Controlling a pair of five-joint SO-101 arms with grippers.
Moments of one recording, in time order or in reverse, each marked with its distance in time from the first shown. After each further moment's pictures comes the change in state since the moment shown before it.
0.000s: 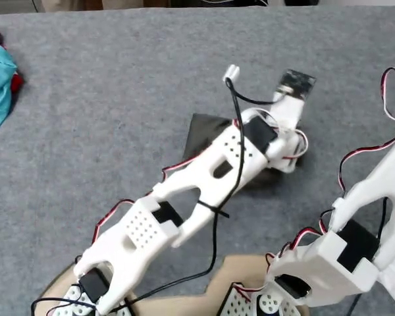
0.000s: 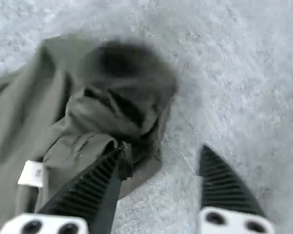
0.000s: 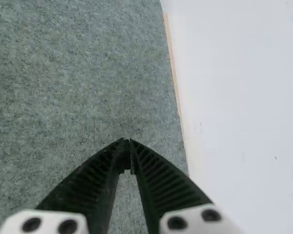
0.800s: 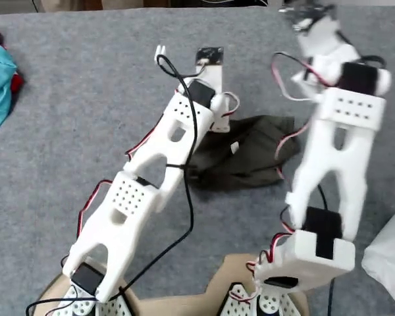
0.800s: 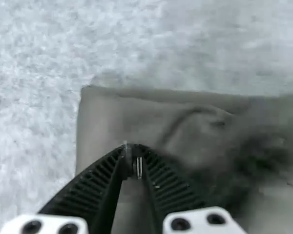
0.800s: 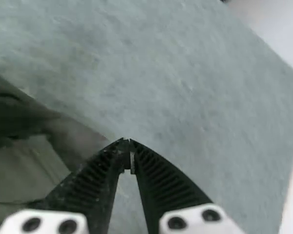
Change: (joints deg) left arm -19.1 14.6 -7.8 4.0 2.9; right arm -31.5 0.0 -3.3 20.1 -5.0
